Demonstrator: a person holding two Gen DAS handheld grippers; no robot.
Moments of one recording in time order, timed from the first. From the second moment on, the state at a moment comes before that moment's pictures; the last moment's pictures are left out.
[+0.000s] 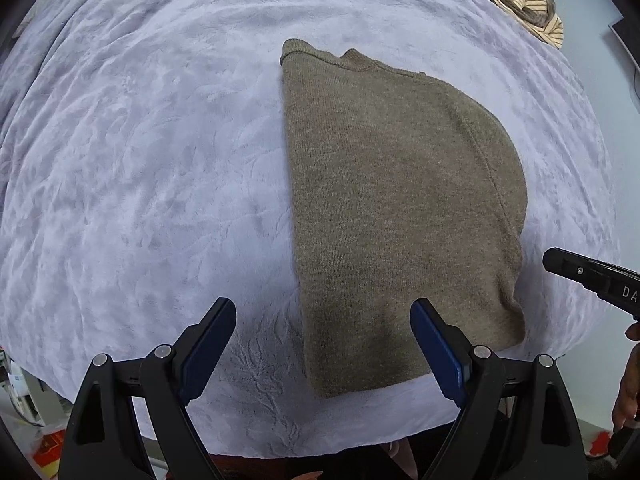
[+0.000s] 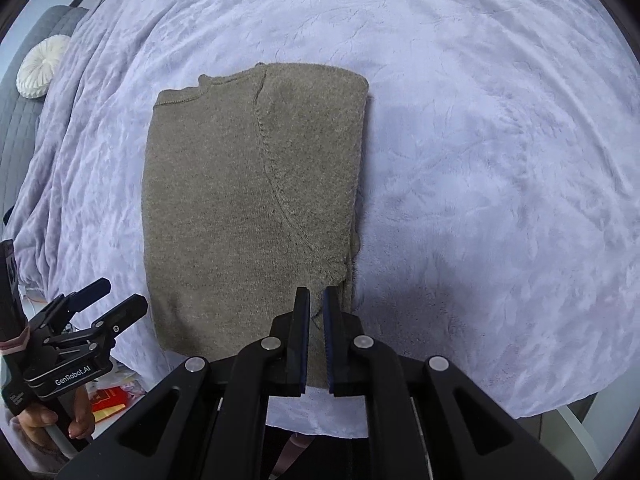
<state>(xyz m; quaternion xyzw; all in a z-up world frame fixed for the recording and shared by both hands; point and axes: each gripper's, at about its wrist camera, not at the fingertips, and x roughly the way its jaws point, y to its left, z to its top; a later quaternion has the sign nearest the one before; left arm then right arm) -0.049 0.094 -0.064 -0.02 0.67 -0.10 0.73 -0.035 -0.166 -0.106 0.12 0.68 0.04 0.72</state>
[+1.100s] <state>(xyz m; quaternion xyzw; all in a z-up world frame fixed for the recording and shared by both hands) -0.039 0.078 -0.027 0.01 0.64 -0.05 0.76 -0.024 -0.134 -0.062 0.07 0.66 0.01 0.75</state>
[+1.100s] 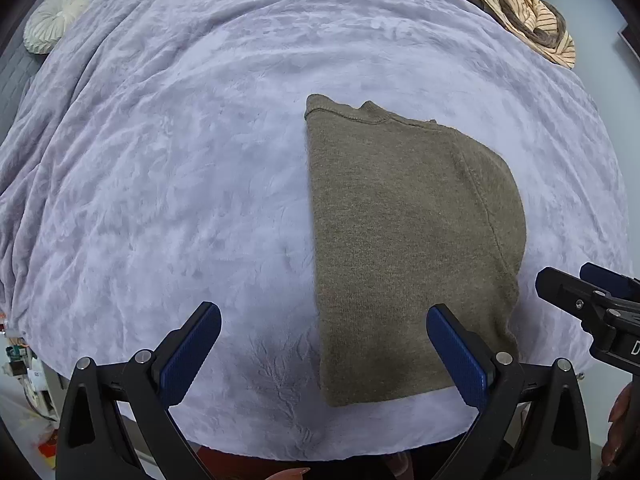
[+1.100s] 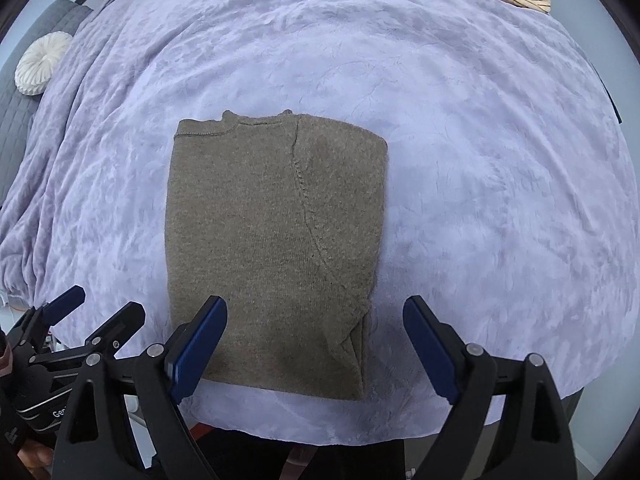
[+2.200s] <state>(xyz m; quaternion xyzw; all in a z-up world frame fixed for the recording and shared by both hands) -0.037 0.078 -0.030 0.02 0.65 -0.05 0.76 -0.027 -0.134 -0.063 0.07 0.66 0.00 0.75</state>
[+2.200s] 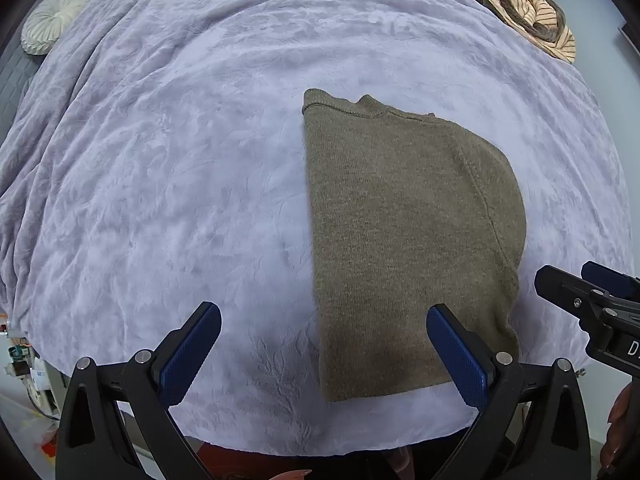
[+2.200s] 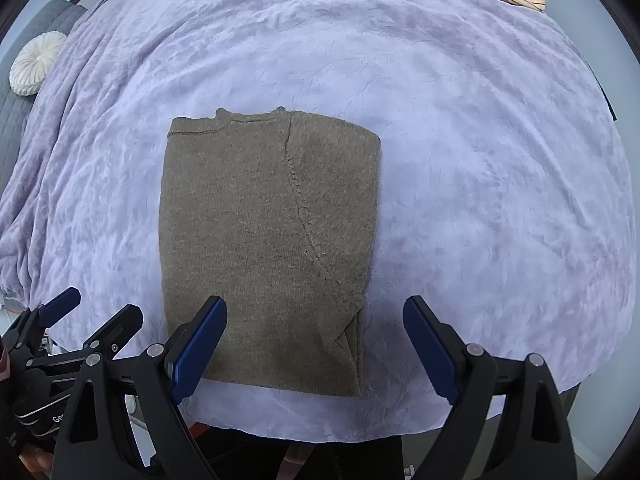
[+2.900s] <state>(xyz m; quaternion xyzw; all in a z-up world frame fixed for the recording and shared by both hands) -0.040 0.081 -0.027 0.02 0.65 -0.05 0.76 -0.032 -0.129 -0.062 0.07 0.66 0.00 0.75</state>
